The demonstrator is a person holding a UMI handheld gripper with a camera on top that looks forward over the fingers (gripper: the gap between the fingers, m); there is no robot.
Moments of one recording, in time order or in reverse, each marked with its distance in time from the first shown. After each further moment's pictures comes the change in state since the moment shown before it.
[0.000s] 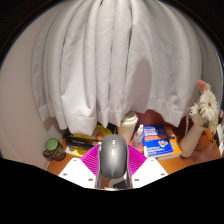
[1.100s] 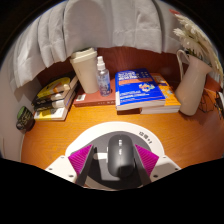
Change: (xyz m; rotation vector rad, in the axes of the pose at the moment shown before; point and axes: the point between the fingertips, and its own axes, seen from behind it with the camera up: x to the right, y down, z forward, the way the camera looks) arm 0.123 0.201 0.058 -0.329 0.027 0.127
